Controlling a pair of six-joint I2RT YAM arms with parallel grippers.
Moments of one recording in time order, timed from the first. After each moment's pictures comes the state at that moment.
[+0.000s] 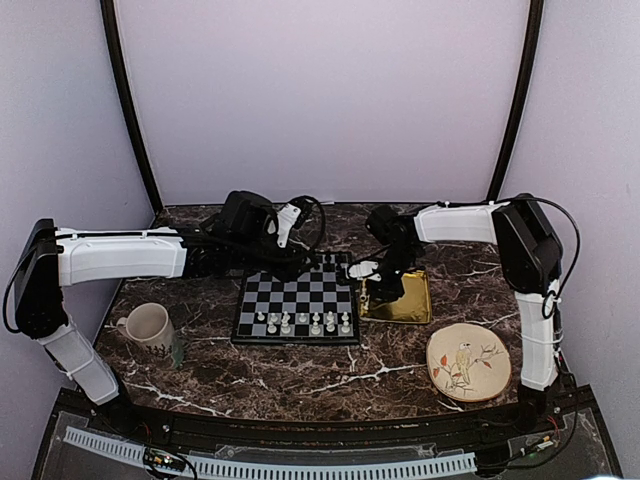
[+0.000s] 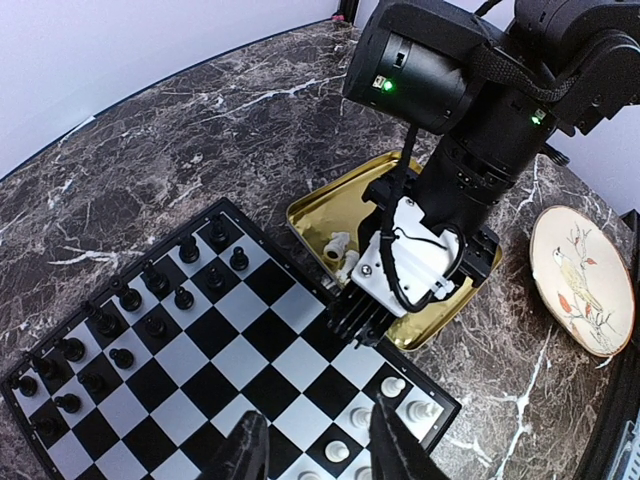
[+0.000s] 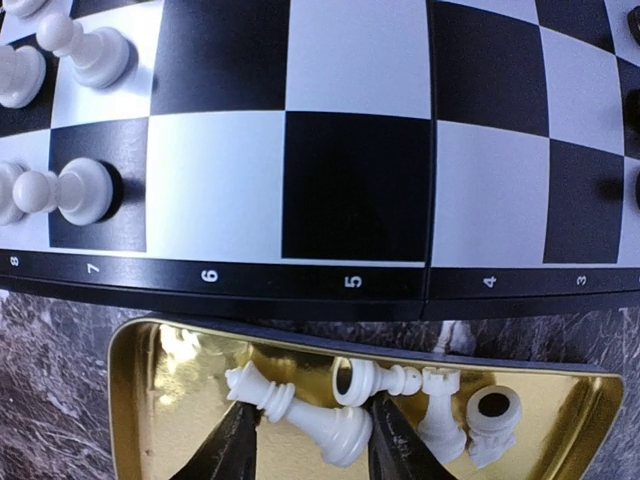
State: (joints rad) left arm -0.82 1.62 1.15 -0.11 0.07 -0.14; right arm 0.62 2.13 1.57 -0.82 -0.27 -0.99
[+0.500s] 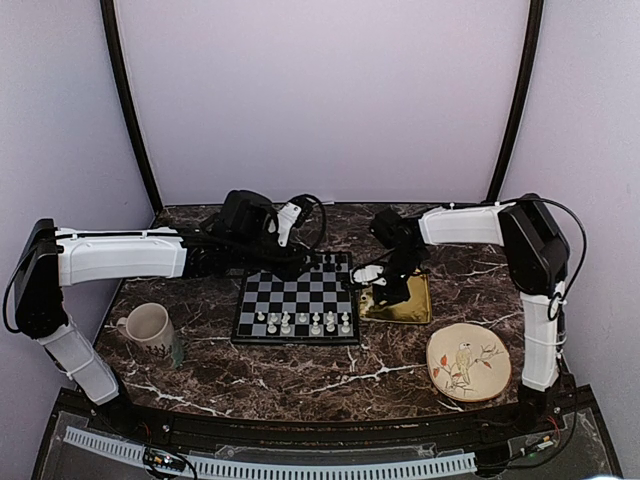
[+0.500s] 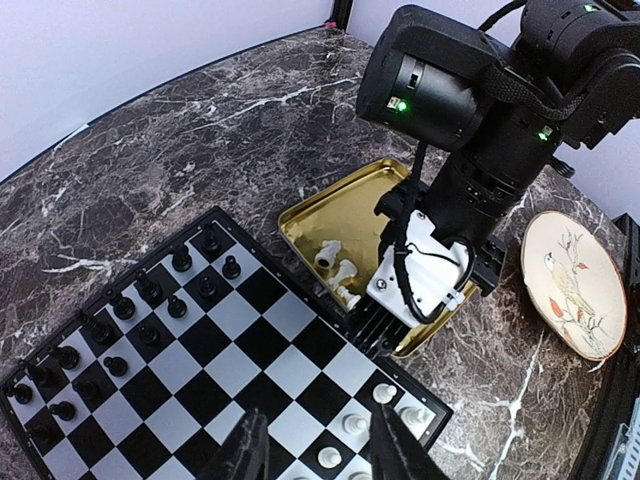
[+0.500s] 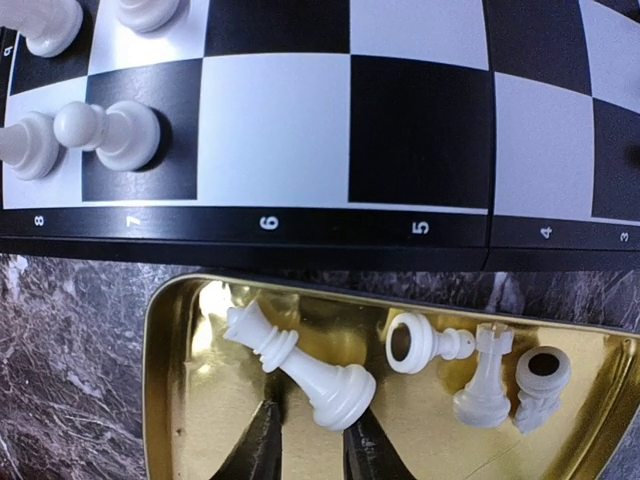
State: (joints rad) left arm -0.82 1.62 1.15 -0.10 0.09 -0.15; right arm 0.62 2.09 1.51 -0.84 -0.25 -0.99
